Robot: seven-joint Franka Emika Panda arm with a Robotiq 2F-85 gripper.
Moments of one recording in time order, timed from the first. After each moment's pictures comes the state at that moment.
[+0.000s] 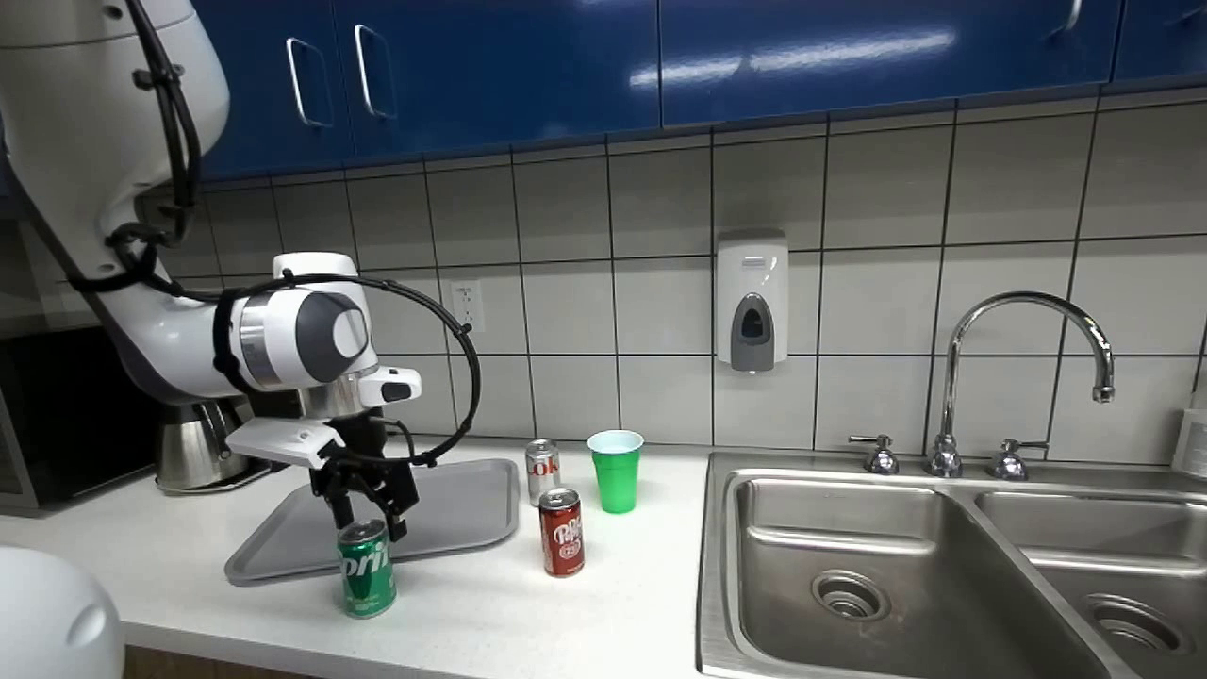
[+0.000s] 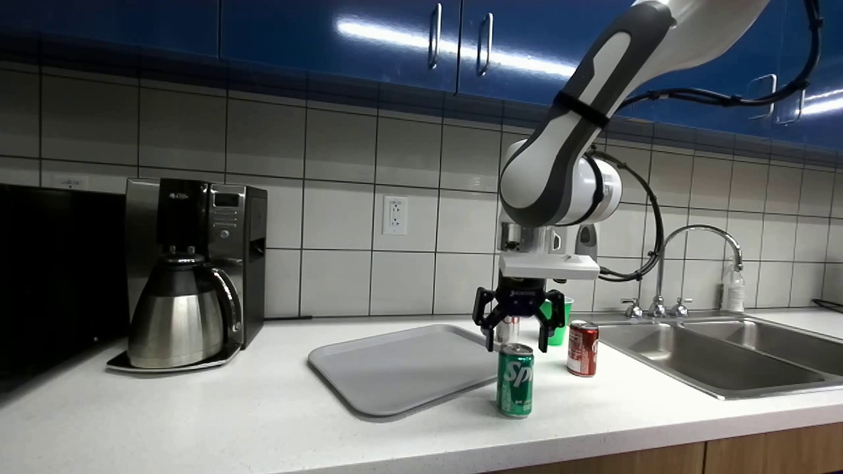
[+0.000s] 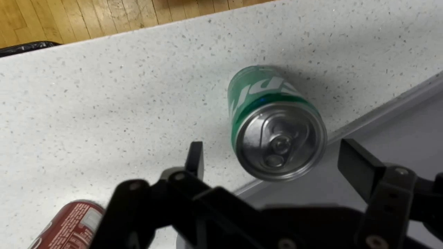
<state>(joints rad) 0.19 0.01 0.10 -2.54 -0.06 2.60 0.47</state>
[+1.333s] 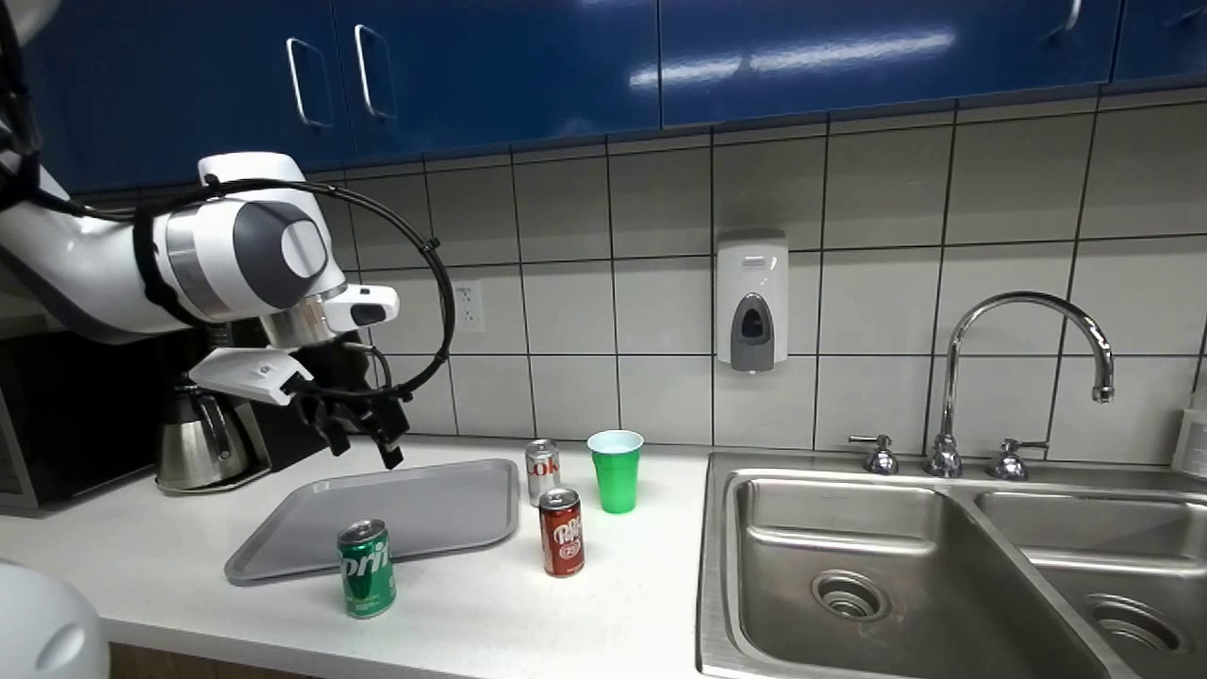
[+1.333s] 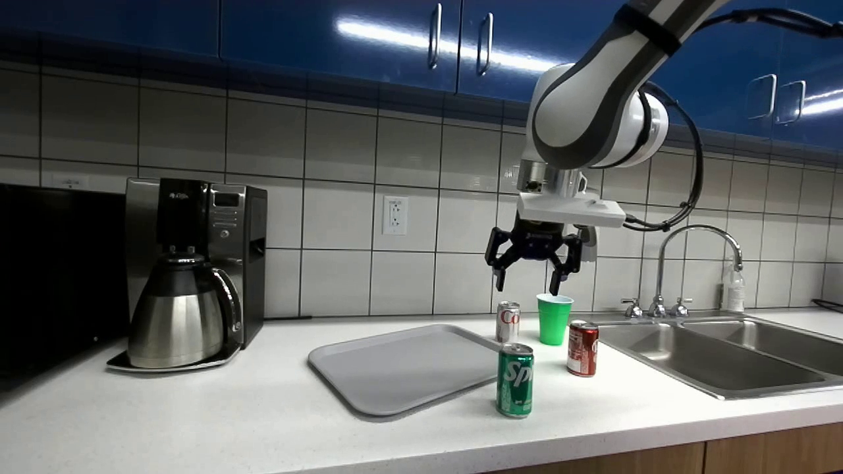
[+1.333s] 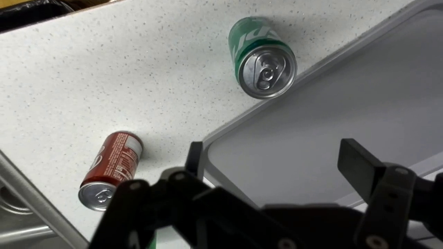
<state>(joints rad) 0.13 -0.31 0.16 -2.65 -0.09 2.58 0.54</state>
